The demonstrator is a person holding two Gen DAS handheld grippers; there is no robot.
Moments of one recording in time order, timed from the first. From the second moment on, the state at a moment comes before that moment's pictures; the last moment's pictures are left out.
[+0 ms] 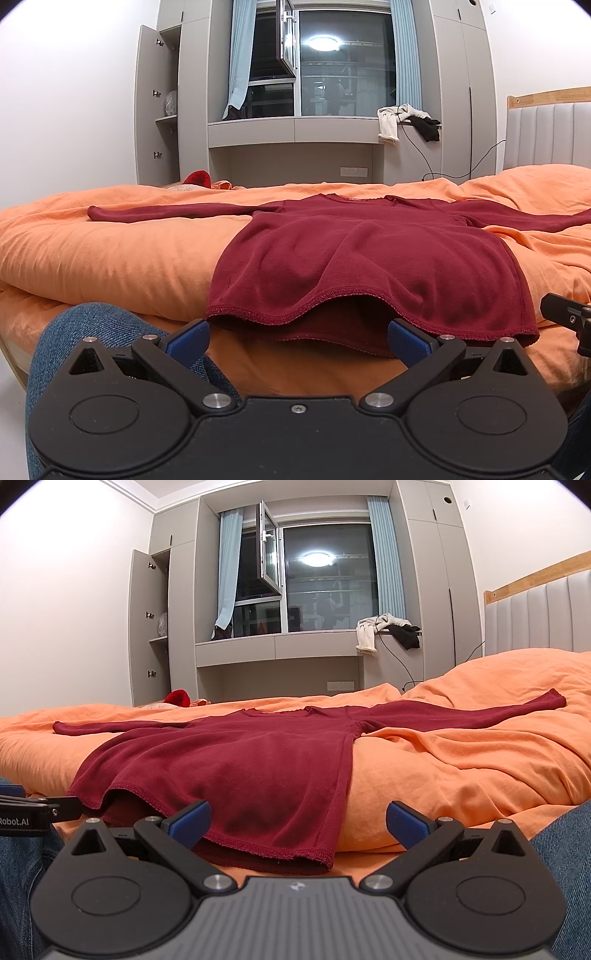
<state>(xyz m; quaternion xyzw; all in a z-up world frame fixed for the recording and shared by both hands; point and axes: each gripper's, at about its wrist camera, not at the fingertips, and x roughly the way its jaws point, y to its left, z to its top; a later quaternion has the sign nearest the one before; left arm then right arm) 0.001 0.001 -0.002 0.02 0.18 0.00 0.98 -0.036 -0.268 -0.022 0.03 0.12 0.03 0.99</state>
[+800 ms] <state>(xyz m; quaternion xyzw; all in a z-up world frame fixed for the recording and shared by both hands) 0.009 0.001 -0.002 0.02 0.20 0.00 0.98 -0.033 -0.266 -0.023 0.03 0.13 0.03 0.99</state>
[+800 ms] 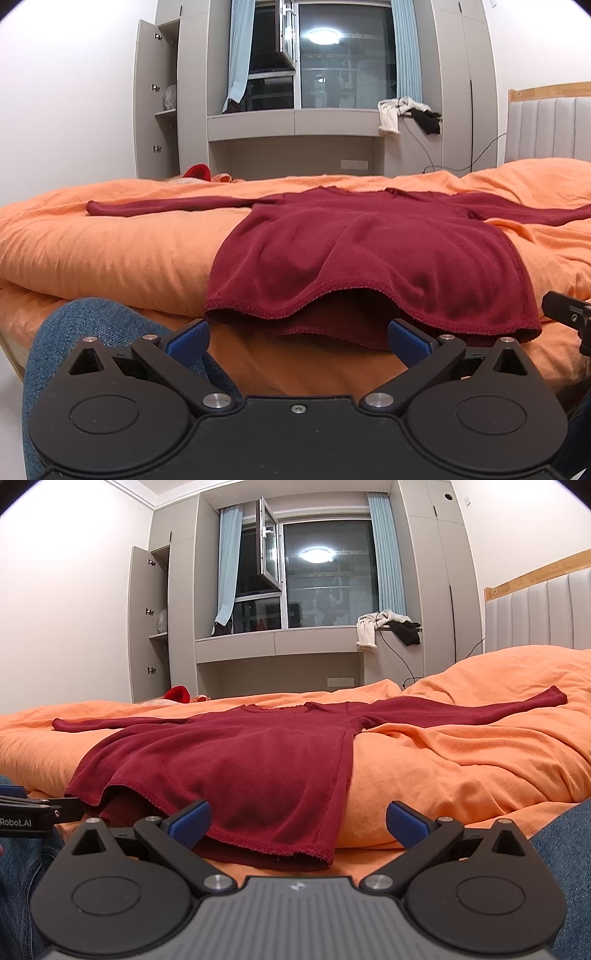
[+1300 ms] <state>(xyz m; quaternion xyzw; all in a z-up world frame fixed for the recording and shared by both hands) 0.049 -0.028 0.018 0.05 0.24 -0.01 0.97 0.002 -0.281 -0.017 0.07 0.22 0.01 0.97</state>
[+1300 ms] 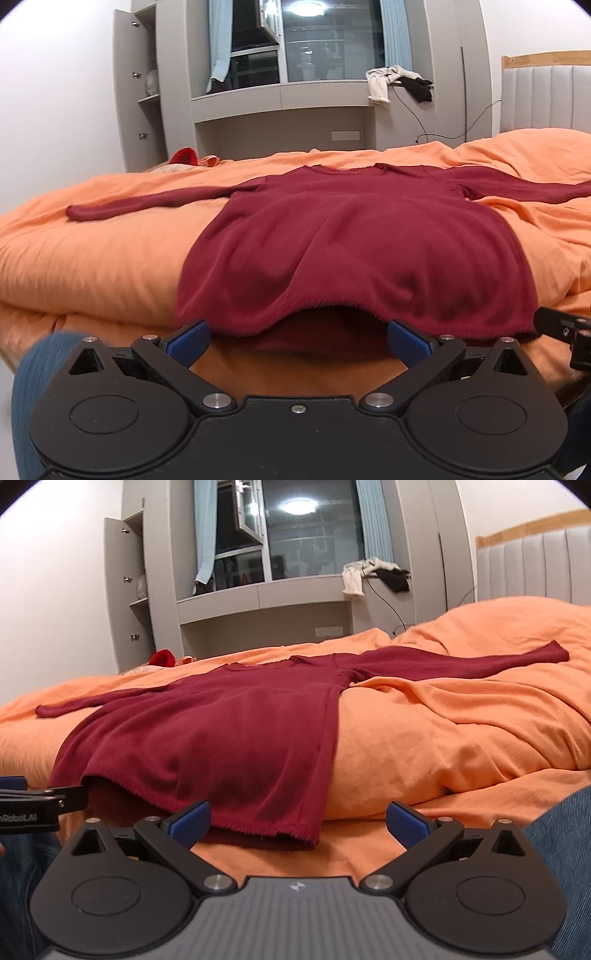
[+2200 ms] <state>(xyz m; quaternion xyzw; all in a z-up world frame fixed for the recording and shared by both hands) 0.303 -0.118 0.052 0.07 0.23 -0.08 0.97 0.189 -0.468 0.050 0.08 0.10 -0.05 0.99</state>
